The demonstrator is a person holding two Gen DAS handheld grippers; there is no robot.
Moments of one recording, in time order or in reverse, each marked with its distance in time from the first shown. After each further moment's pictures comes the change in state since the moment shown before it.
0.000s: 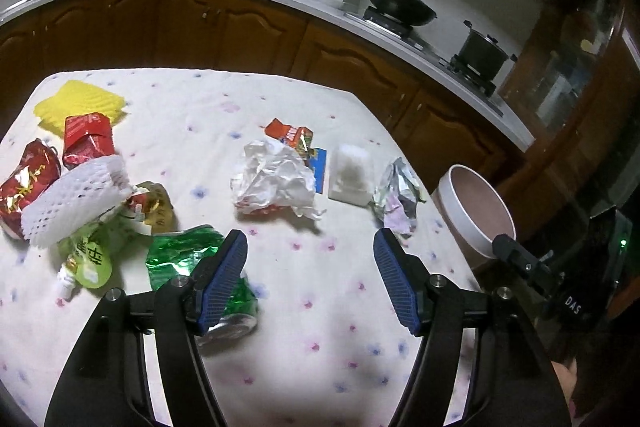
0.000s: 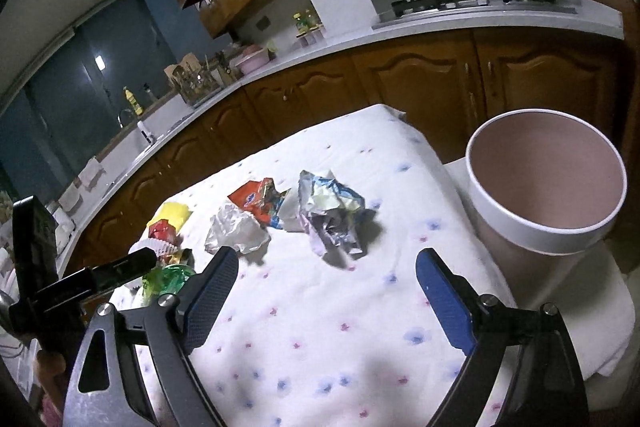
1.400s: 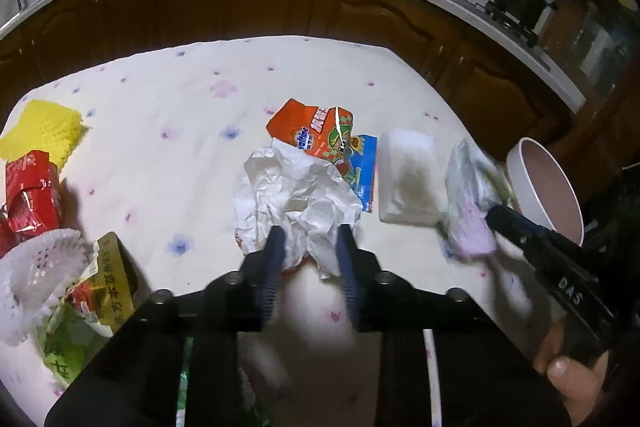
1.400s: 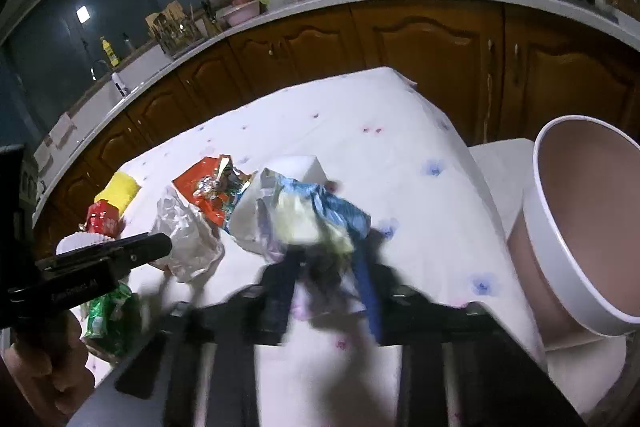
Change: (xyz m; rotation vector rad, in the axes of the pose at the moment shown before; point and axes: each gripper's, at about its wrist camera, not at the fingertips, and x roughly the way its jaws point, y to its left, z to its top) left arm 0.106 -0.003 0.036 0.095 0.162 0.131; right arm 0.106 0.000 0.024 -0.093 0.147 -0.078
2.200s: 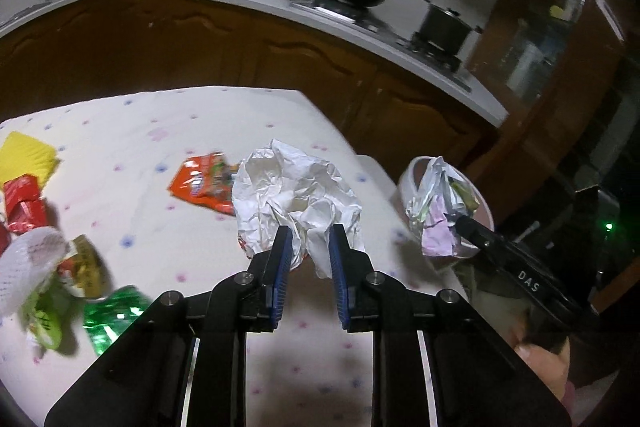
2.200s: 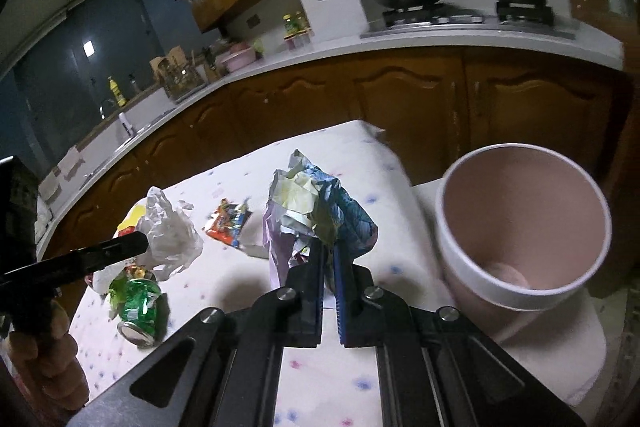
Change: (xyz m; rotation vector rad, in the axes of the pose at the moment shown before) left arm -0.079 -0.055 -0.004 0.048 -0.125 -0.221; right arm -0.101 -0.030 -0.010 0.039 -0.153 -0.018
